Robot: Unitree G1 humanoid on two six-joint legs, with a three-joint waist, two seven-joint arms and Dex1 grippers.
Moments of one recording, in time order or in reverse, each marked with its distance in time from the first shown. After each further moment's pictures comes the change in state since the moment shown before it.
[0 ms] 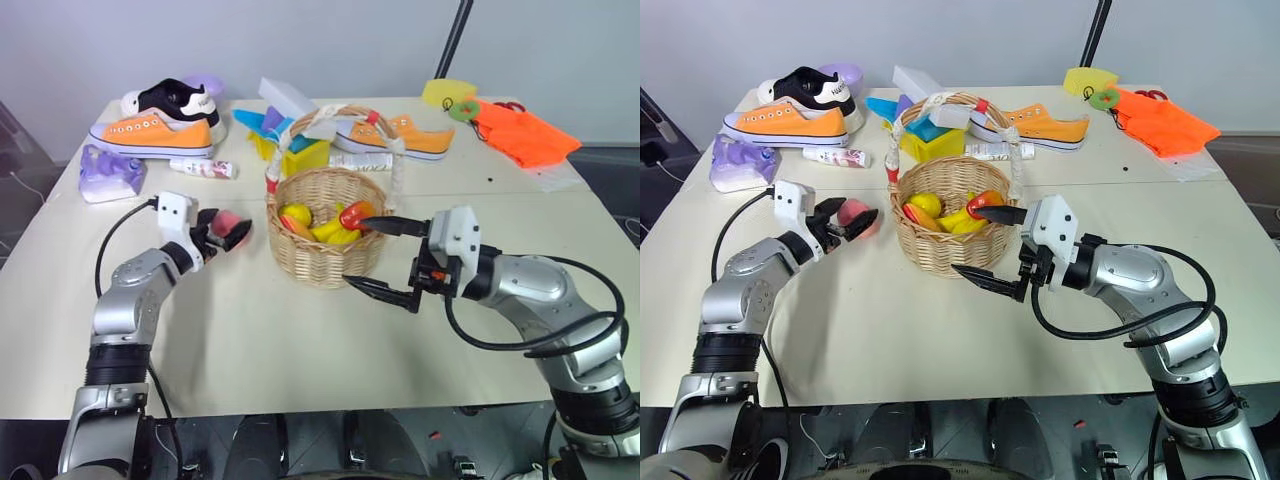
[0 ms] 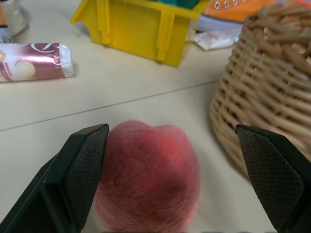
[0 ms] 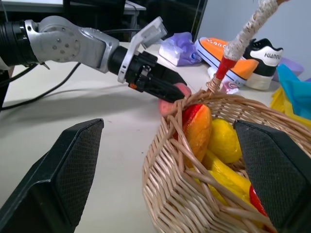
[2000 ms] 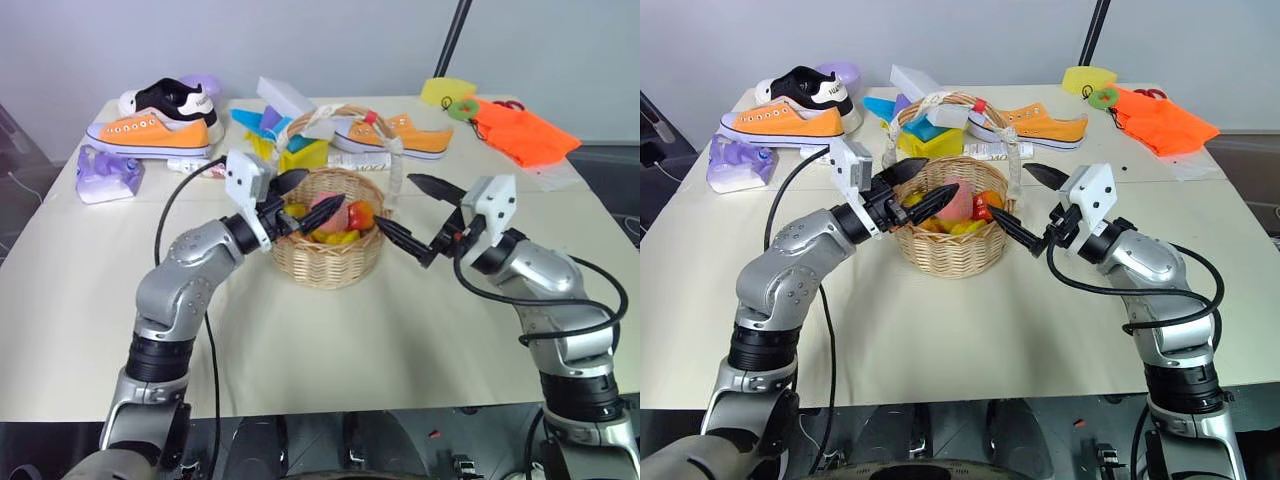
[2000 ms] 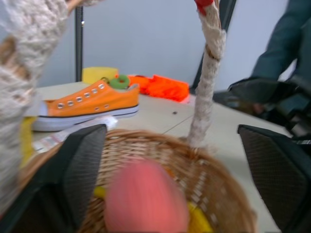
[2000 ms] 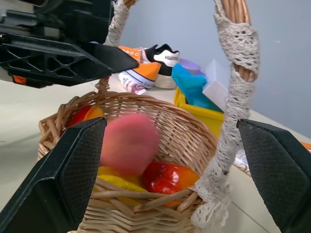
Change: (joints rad) left arm -0.065 -0.129 -0.149 -0.427 -0.212 0.151 0.021; right arm -0.003 0.108 -0.114 0.168 -0.101 -0.135 -0.174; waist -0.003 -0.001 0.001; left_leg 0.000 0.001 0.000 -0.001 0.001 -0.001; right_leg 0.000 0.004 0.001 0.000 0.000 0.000
